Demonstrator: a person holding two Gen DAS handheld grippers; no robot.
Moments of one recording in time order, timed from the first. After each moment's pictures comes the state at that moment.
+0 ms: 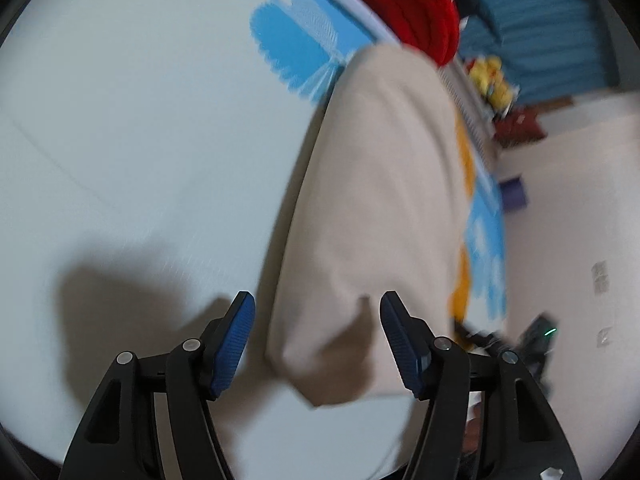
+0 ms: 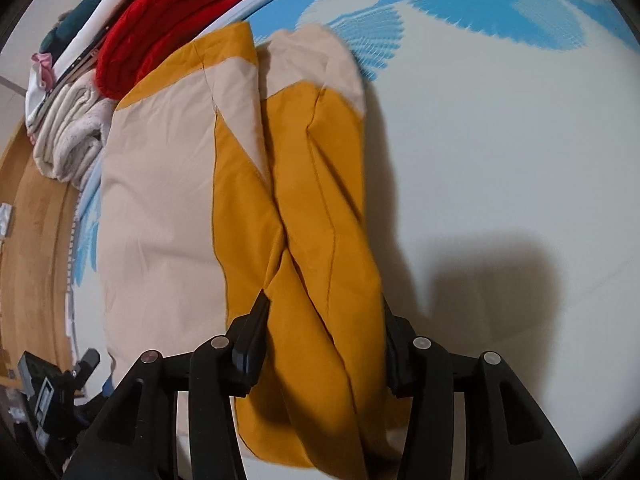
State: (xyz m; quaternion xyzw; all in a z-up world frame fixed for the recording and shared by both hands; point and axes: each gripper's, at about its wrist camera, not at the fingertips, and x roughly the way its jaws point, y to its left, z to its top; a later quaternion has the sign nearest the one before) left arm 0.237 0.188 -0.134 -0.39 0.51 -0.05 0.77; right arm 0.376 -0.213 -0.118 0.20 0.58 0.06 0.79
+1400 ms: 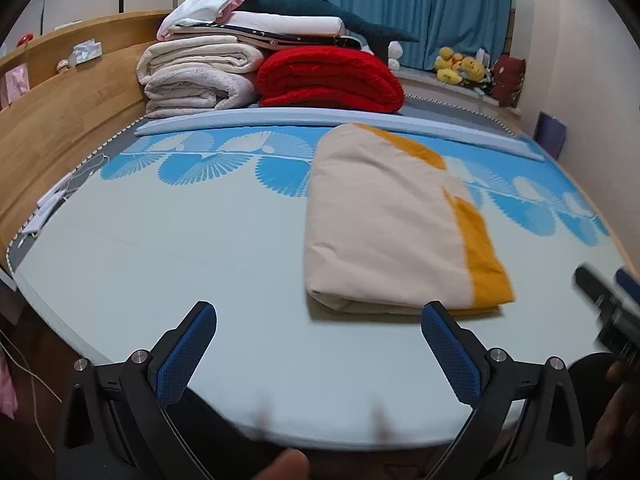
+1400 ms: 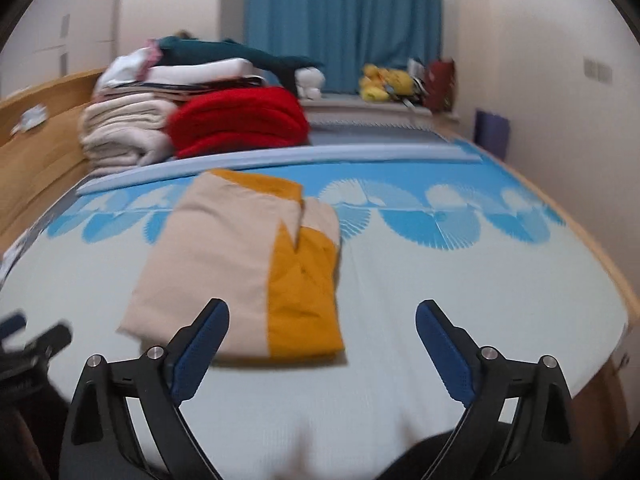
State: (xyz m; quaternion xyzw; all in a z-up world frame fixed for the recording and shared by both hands) left arm 0.101 0.040 0.001 -0.07 0.37 0.09 0.92; right arm 0.158 -0.186 0.036 -0.03 0.31 0.03 0.95
